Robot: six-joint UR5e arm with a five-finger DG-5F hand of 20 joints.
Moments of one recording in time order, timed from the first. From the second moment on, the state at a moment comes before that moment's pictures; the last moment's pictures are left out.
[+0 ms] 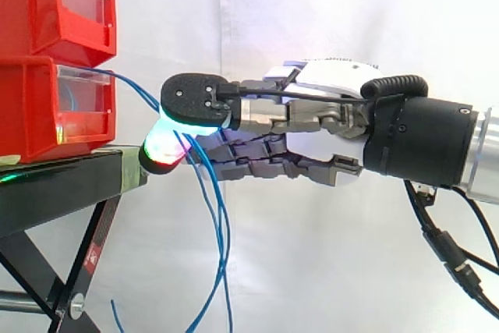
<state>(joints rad) 0.15 -2.04 -1.82 -2.19 -1.19 -0.67</state>
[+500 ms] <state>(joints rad) 0.15 -2.04 -1.82 -2.22 -1.18 -0.67</state>
